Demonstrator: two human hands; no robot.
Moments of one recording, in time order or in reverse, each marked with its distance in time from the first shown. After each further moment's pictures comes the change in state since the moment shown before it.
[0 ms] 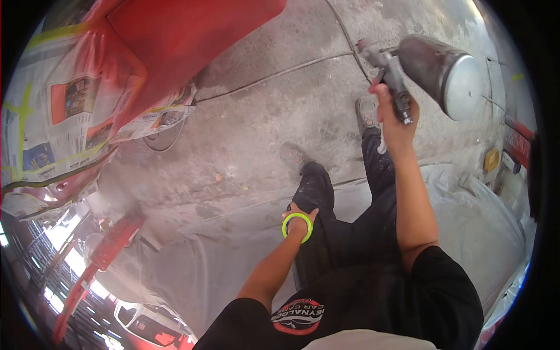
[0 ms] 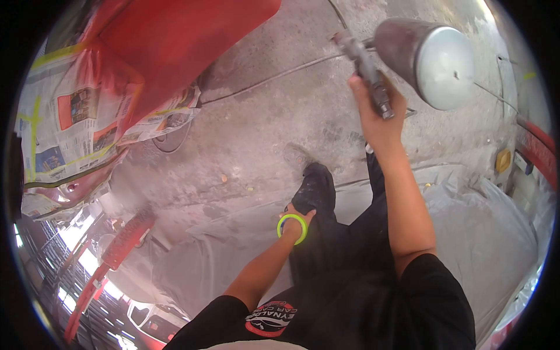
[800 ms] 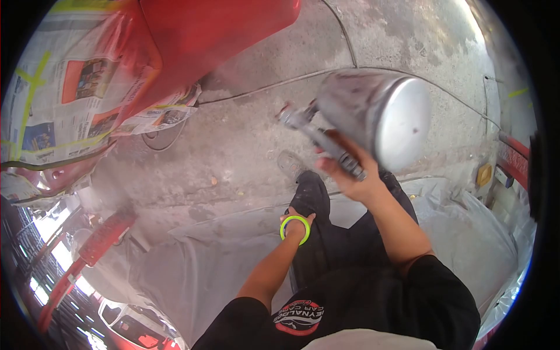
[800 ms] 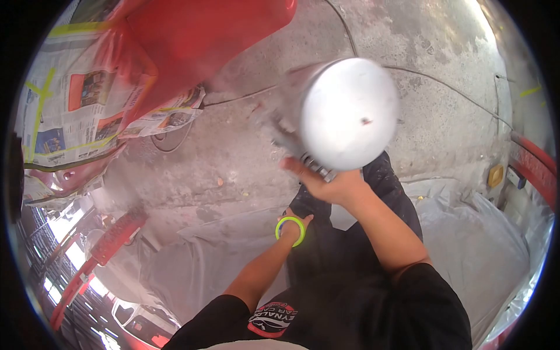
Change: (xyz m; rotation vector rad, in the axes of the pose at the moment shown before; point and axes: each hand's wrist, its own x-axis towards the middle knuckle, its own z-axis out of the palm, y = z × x) left_hand 0.003 0.001 0.002 -0.024 0.012 -0.028; right_hand -0.068 -0.058 0.034 -0.049 -0.459 -0.214
